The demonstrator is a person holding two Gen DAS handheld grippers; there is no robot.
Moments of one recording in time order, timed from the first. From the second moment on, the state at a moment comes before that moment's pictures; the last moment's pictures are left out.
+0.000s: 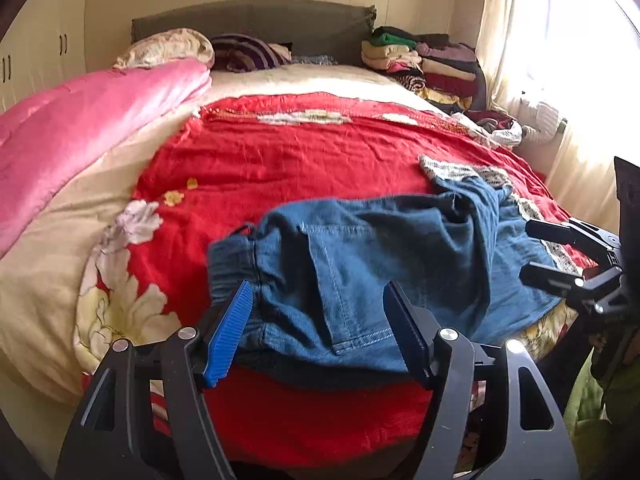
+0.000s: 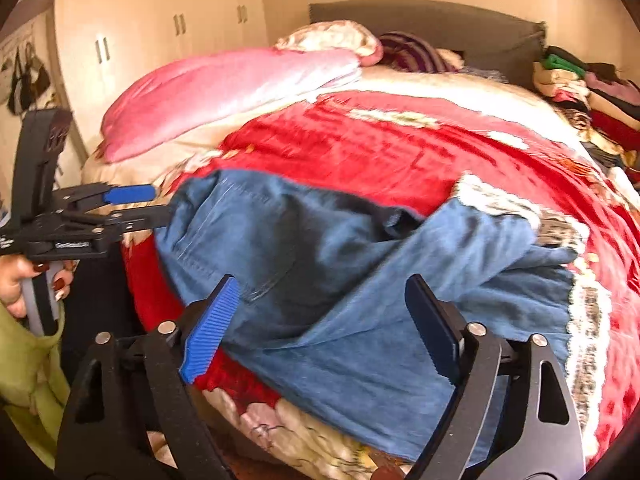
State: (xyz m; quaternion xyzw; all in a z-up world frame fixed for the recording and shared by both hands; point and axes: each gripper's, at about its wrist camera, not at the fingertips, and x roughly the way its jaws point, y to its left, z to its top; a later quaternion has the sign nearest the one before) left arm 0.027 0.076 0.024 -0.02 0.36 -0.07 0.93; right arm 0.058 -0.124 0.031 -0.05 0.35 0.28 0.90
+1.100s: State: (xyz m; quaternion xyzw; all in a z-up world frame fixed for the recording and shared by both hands) left arm 0.106 -0.079 -0.030 -0.07 0.43 -0.28 0.85; right arm 0.186 -0.205 0.024 -0.02 0.38 0.17 0.91
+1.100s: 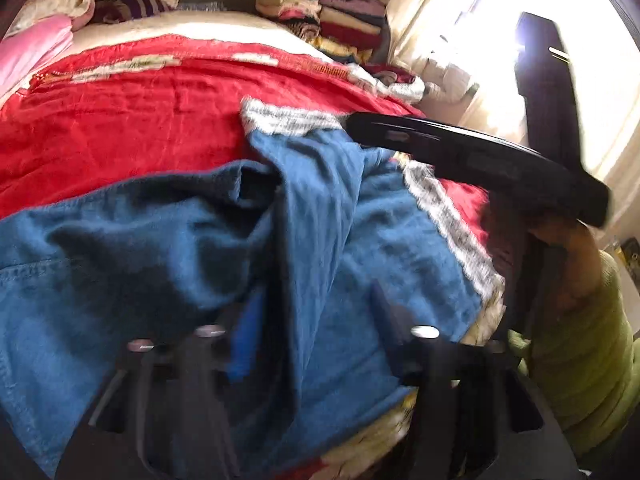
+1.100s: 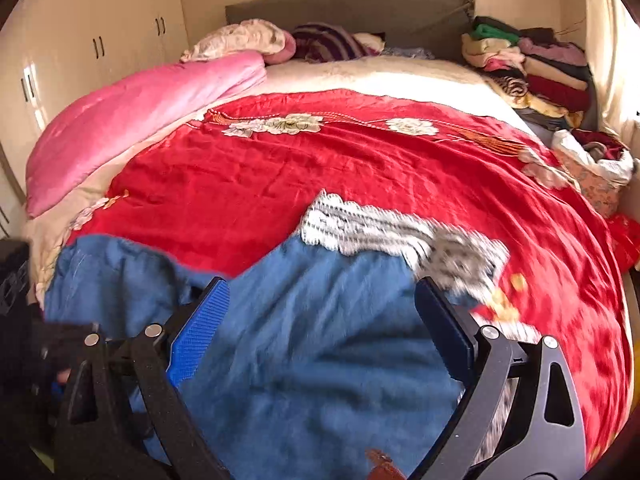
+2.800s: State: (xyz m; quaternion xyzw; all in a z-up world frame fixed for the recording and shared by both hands) left arm 0.058 -0.074 -0.029 0.06 0.38 -0.30 0.87; right arm 0.037 -0.379 -0.028 0.28 0.42 0.09 0.86
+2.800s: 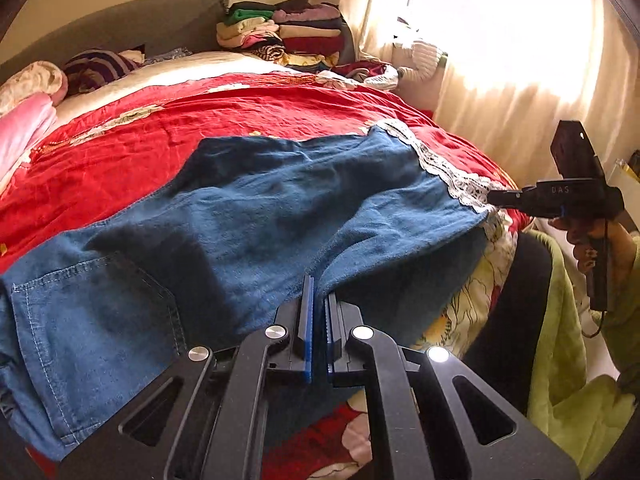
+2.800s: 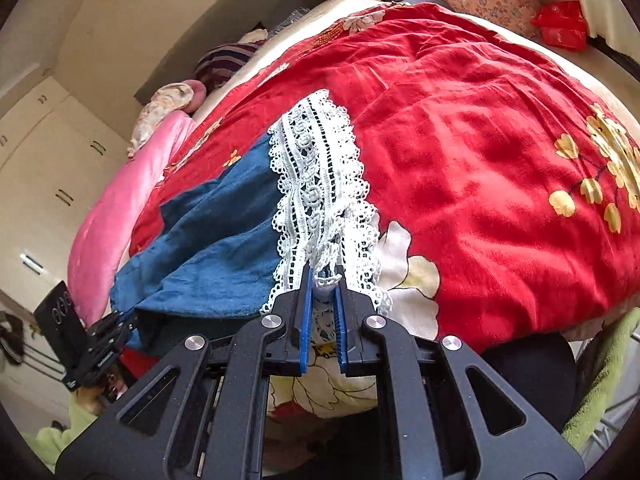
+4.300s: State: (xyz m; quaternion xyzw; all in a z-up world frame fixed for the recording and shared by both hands) left arm 0.041 -0.081 -0.046 0.07 0.43 -0.33 0.83; right arm 0.018 -0.206 -0.031 -0.17 0.43 0.26 0.85
